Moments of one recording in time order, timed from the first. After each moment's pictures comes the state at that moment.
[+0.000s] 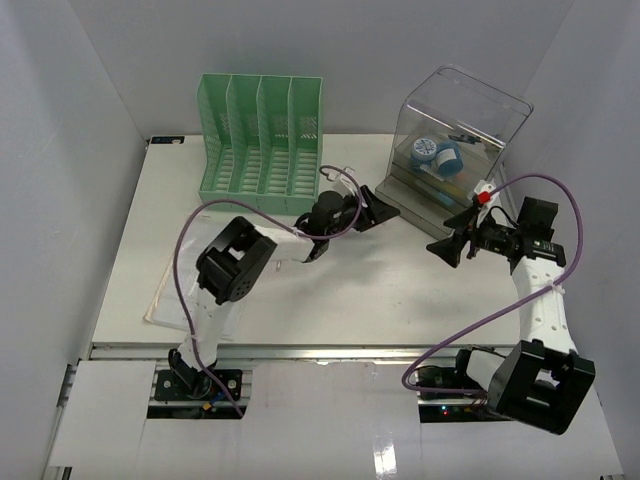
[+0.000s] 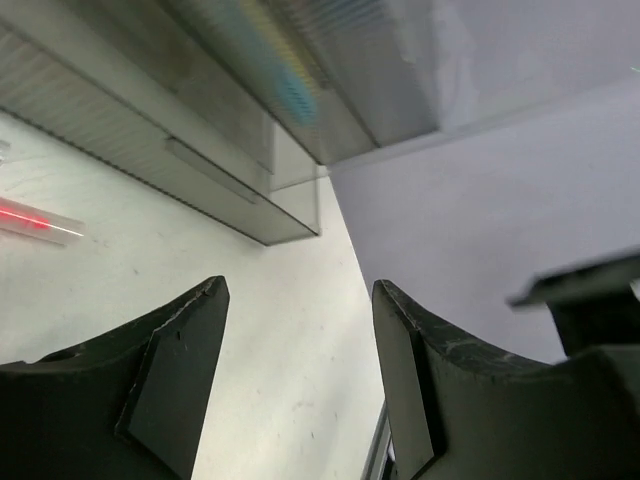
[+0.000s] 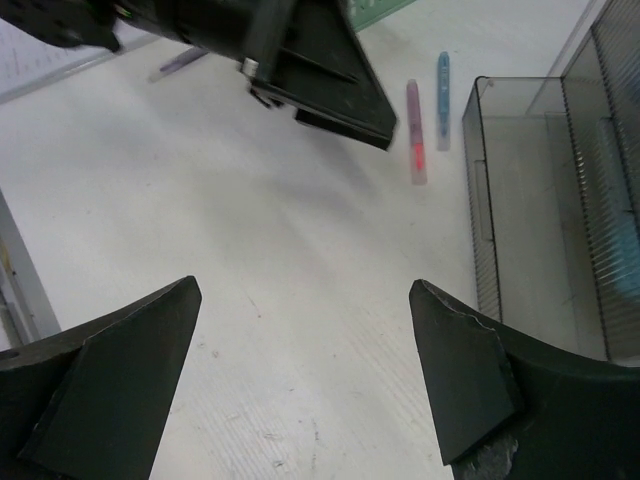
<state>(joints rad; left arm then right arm) -0.75 2.13 1.27 0.78 0.26 -1.02 -0.27 1.11 0.87 -0.55 -1.15 -0.69</state>
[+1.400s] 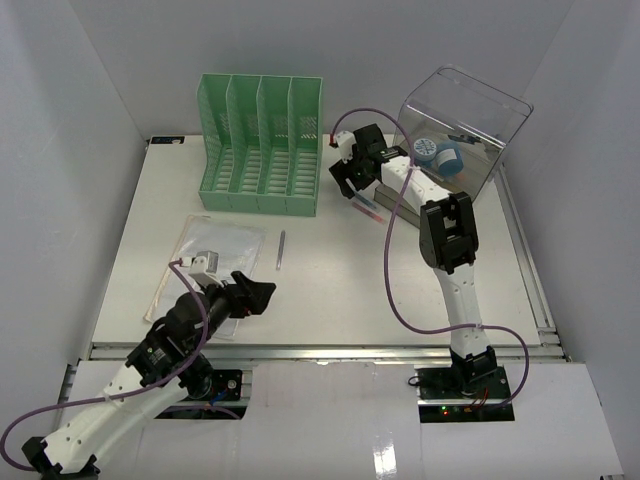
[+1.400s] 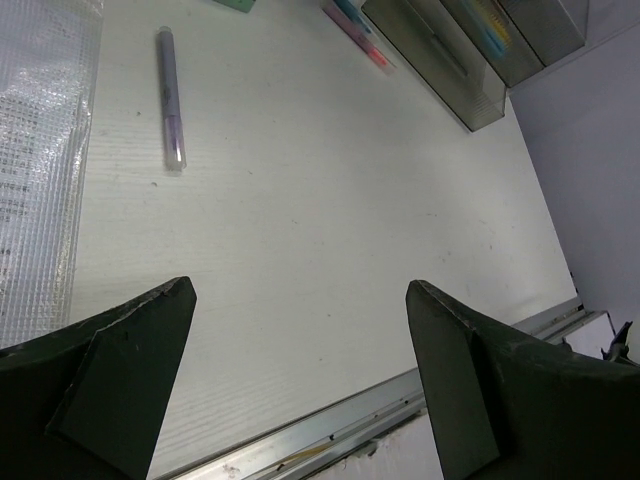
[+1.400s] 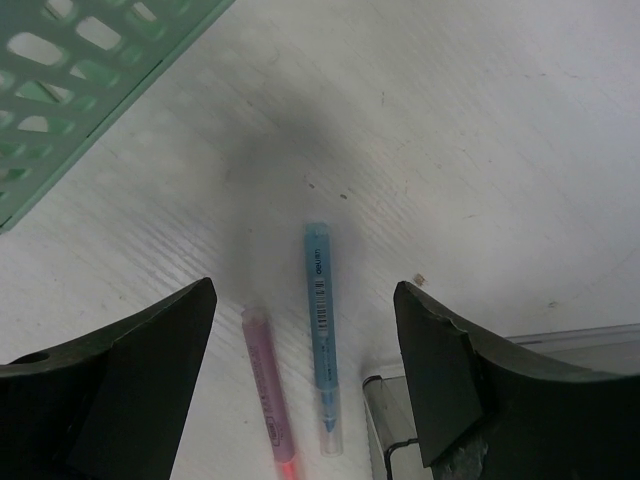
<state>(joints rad) -0.76 0.24 0.34 -0.36 -0.25 -0.71 0.43 2.36 2.07 -0.58 -0.15 -0.34</state>
